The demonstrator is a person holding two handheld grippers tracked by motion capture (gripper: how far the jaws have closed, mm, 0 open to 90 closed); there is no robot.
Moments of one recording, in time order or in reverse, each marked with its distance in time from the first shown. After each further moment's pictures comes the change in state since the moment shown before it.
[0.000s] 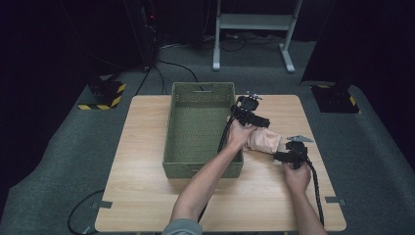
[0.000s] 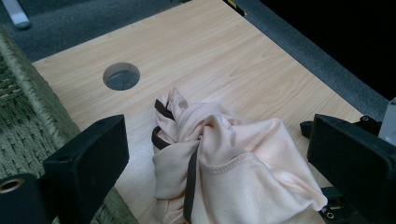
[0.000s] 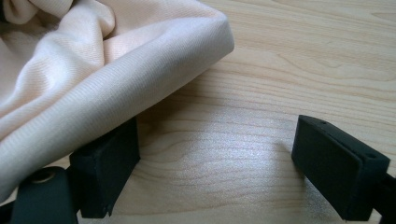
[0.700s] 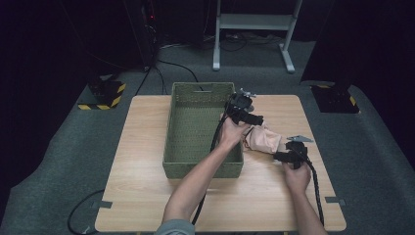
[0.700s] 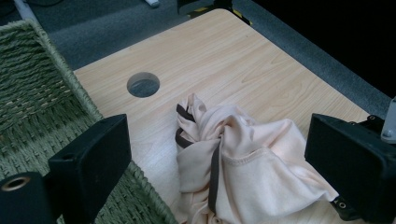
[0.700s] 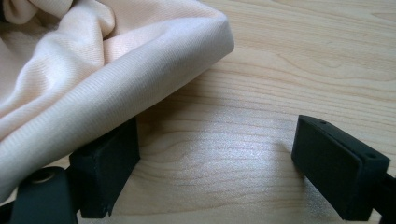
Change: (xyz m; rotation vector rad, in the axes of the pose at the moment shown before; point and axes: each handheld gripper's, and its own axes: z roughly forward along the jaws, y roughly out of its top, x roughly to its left) left arm 0.014 -0.002 -0.021 -0.036 0.024 0.024; right arm 0.000 0.000 0.000 0.000 -0.001 -0.002
